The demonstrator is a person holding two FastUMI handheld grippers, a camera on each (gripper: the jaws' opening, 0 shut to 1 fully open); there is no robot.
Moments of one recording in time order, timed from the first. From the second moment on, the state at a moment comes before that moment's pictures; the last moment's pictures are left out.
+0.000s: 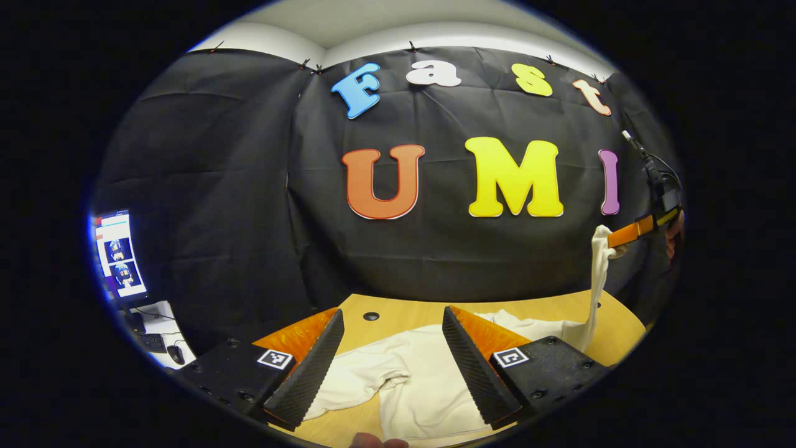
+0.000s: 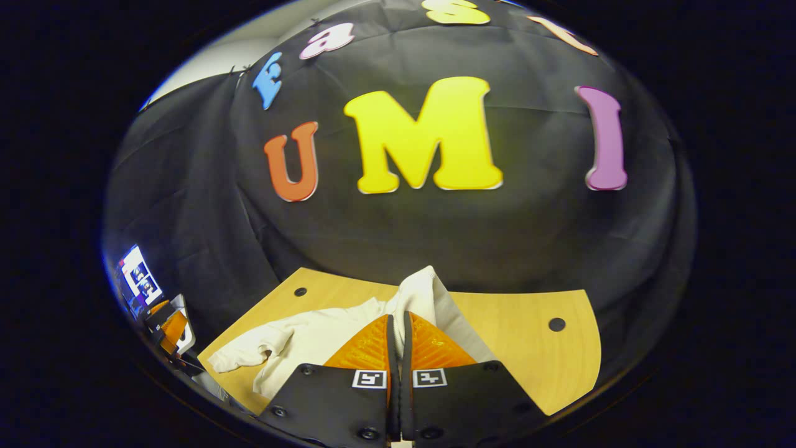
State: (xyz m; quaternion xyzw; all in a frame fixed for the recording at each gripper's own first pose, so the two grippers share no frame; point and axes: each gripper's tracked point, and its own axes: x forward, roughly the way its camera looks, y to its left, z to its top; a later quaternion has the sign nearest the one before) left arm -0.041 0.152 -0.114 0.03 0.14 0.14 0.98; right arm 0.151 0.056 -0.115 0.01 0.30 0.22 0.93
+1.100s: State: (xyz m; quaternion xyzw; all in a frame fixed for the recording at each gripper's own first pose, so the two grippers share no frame) left arm -0.144 0.290 -0.154 0.04 0.20 0.27 0.94; right arm 0.144 0.367 -0.428 -0.13 0.44 0.28 0.84
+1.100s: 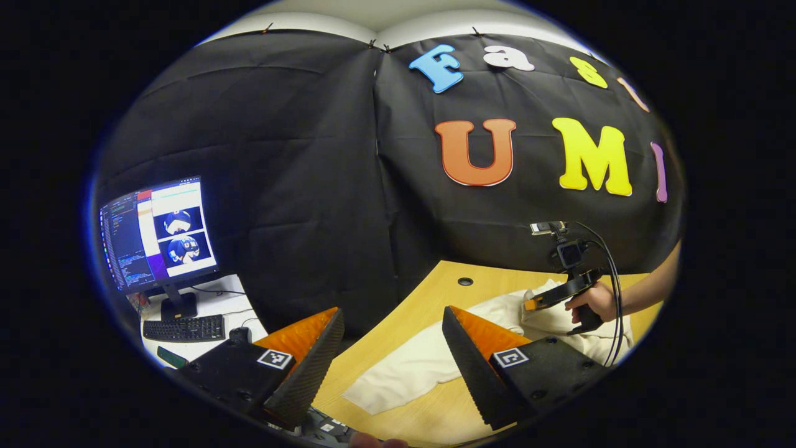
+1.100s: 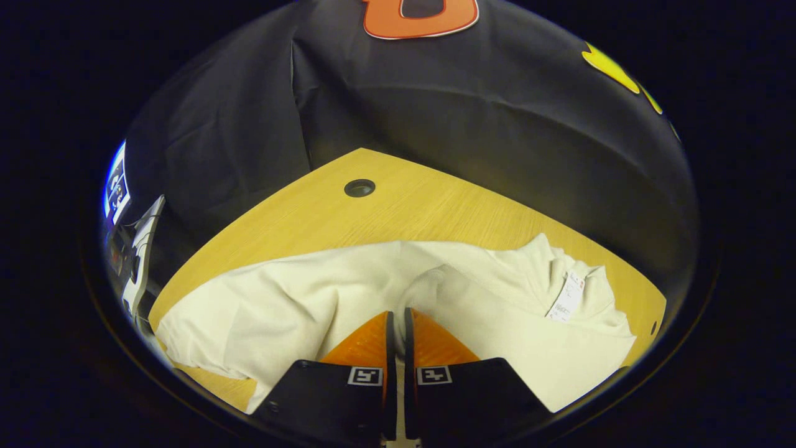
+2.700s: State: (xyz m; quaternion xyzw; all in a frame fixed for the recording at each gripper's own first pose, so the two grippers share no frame) left arm -0.219 0.338 -0.357 0.02 0.38 0.15 0.91; right arm -0.008 0.206 -0.207 -0.14 0.28 0.34 0.89
